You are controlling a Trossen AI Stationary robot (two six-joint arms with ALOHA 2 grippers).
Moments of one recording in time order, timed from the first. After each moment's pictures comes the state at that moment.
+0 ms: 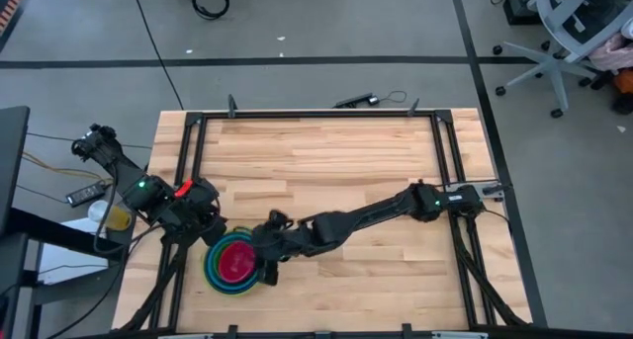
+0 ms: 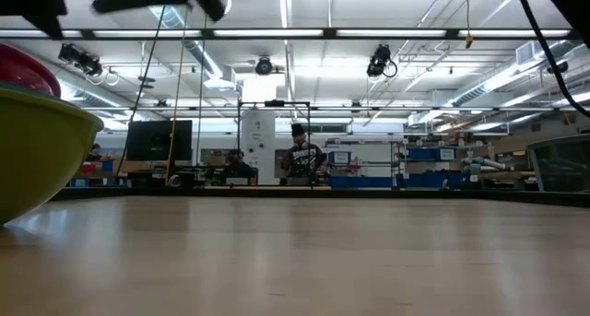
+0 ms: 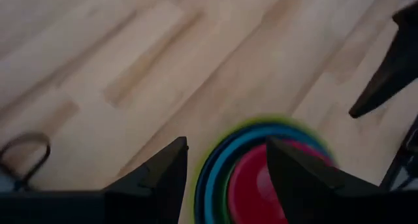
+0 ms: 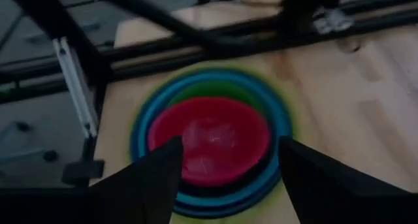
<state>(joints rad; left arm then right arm) -0.70 1.00 1.07 -1.30 -0.47 -1.43 0.30 2.41 2.35 -0.59 0.23 0.40</state>
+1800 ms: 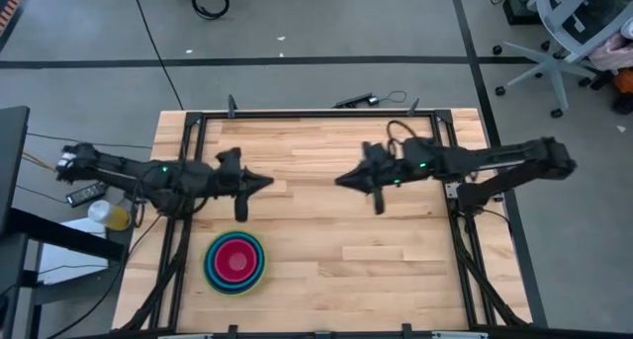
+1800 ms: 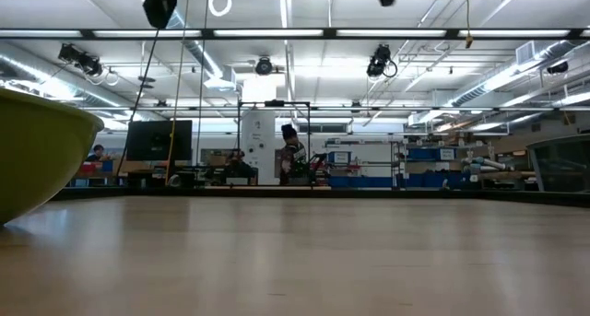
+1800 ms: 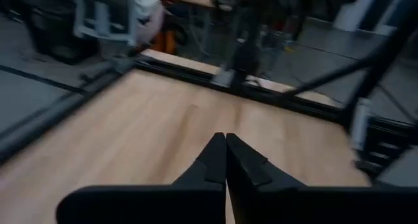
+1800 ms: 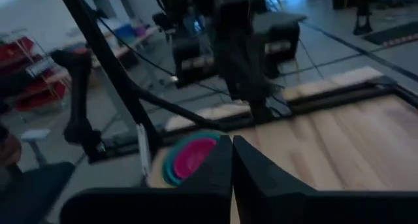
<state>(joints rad) -0.20 0.84 0.74 -0.11 -0.38 -0.28 0.03 1.19 0.99 0.06 -0.08 0.32</state>
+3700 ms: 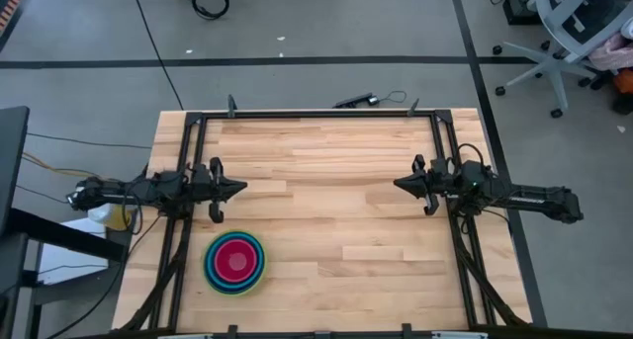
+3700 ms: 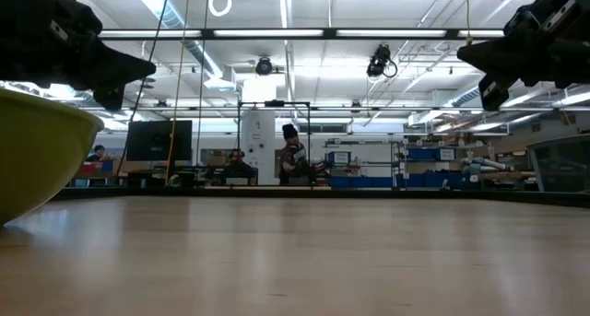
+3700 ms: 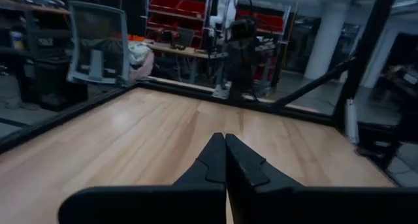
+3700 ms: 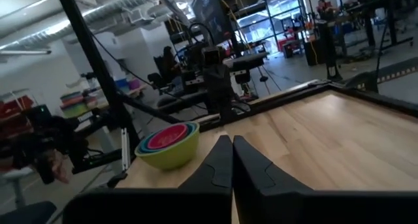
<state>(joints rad) -0.08 0.00 0.01 0.04 -0.24 -0.15 -0.20 0.12 0.01 0.22 -0.18 0.36</state>
